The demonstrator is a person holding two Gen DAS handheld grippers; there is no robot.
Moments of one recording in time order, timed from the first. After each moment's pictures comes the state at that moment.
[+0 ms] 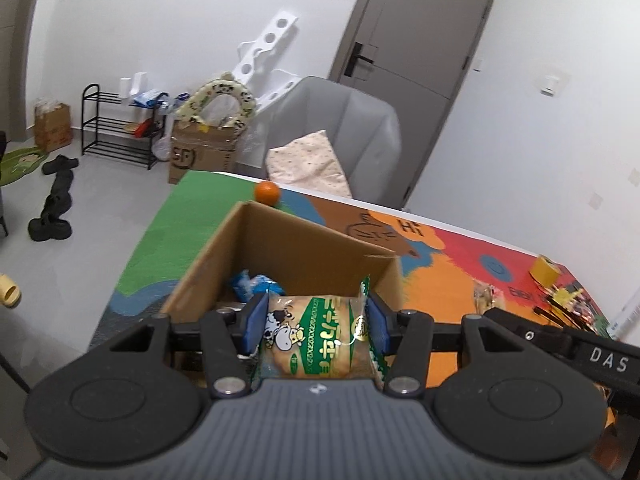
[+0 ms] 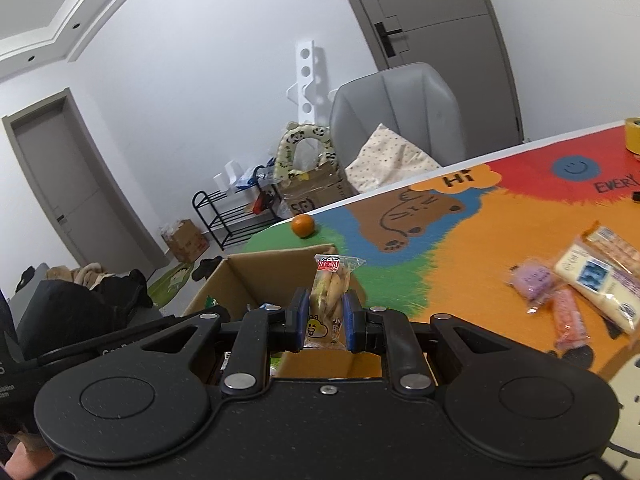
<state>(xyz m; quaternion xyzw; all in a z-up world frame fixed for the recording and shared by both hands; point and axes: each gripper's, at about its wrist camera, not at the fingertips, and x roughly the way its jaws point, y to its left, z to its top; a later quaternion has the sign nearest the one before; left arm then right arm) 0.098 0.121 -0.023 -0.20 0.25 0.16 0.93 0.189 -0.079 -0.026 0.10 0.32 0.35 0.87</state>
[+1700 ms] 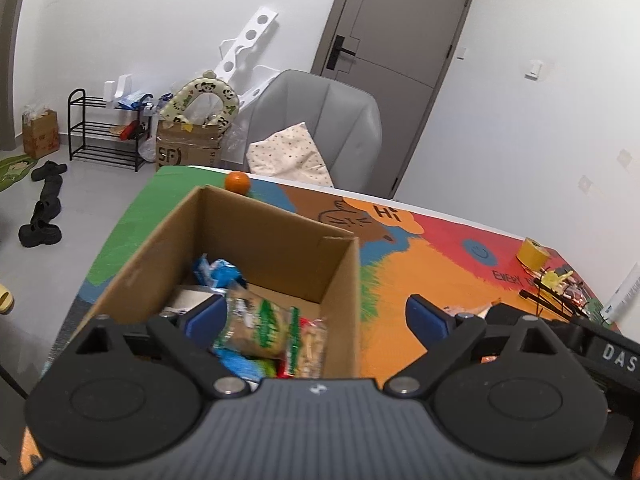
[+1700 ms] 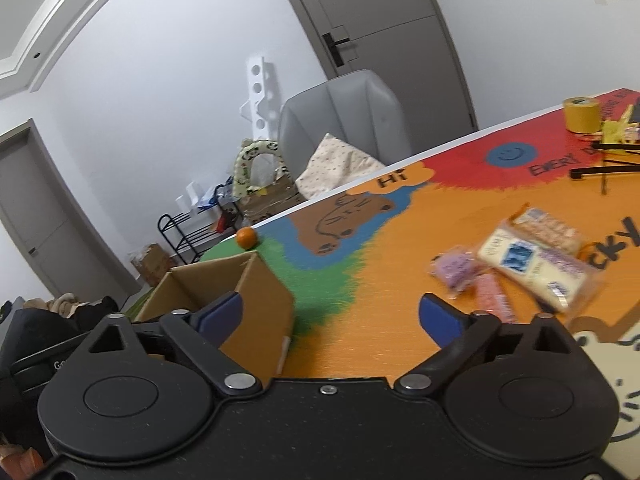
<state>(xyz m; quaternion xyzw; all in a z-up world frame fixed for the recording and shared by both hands) 0.111 0.079 -0.023 -0.19 0.26 0.14 0.94 0.196 -0.141 -0.043 0.13 0.33 0.28 0.89</state>
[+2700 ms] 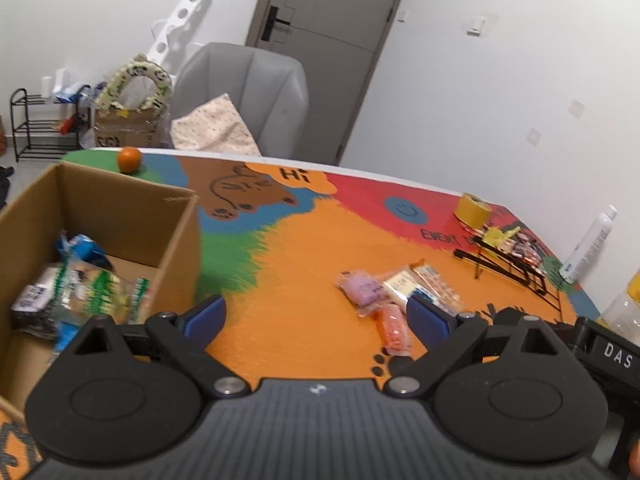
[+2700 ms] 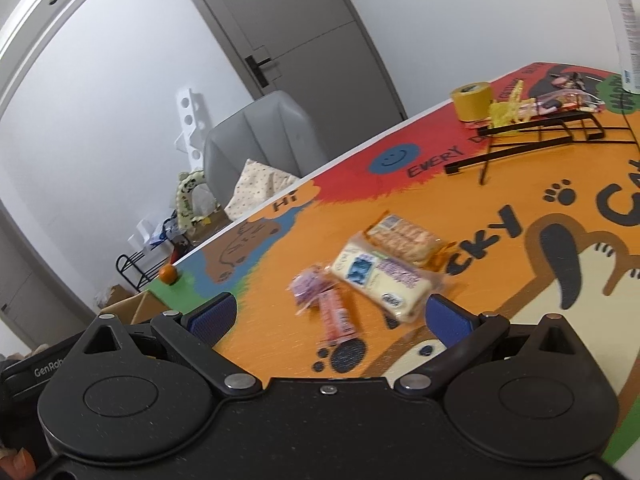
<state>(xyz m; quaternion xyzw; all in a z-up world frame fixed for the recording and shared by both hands) 0.165 -0.011 -0.033 -0.17 0.30 0.06 0.94 0.225 -0.257 -0.067 0.19 0.34 0.20 0.90</state>
